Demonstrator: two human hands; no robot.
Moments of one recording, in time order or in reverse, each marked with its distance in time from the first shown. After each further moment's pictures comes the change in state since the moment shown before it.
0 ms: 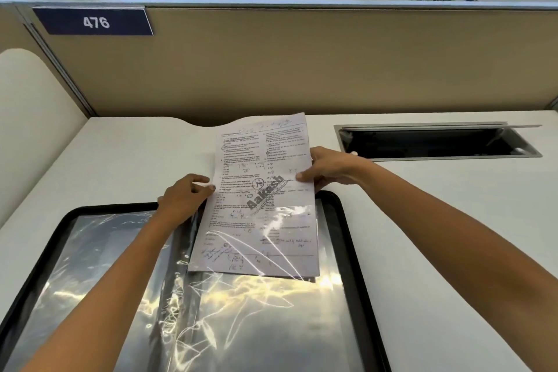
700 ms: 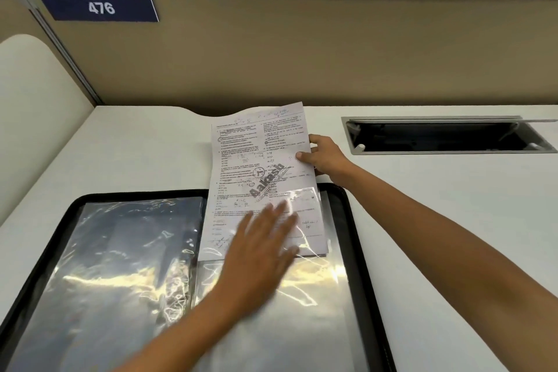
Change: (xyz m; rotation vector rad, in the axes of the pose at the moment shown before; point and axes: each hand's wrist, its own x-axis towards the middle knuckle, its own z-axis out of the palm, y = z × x) left_hand -0.123 0.026 0.093 0.505 -0.009 0.639; right_hand 0.021 0.010 0.025 0.154 0.426 -0.088
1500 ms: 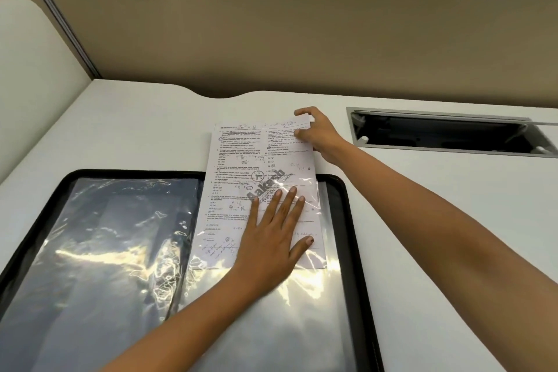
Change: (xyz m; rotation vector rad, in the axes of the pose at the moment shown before) left_hand 0.018 0.020 0.031 0.101 -0.045 -0.059; right_hand 0.025 -0.011 0.005 0.002 0.020 -0.031
